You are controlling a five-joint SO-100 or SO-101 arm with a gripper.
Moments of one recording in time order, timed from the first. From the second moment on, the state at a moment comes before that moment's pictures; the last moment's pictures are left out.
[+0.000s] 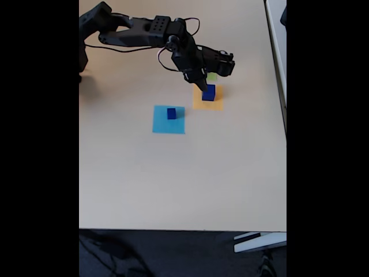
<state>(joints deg) 16.7 49.7 36.7 71.1 70.9</state>
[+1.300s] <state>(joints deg) 24.3 77.4 94.0 44.3 66.4</state>
